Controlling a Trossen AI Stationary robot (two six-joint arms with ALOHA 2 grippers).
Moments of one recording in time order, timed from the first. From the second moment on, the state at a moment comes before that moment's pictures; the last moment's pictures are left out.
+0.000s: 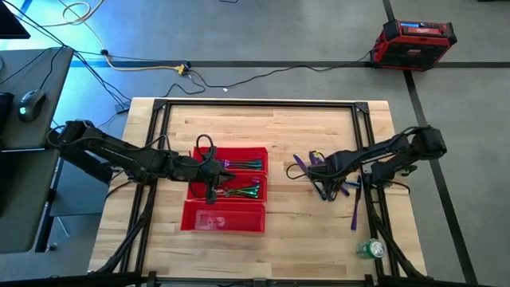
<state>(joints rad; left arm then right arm) -0.27 1.14 0.73 -0.02 -0.33 -0.13 0.06 1.50 0.62 -0.91 0.05 0.53</state>
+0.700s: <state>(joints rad) -0.27 1.14 0.73 -0.03 -0.33 -0.14 0.04 1.36 0.77 -1.05 0.13 0.59</state>
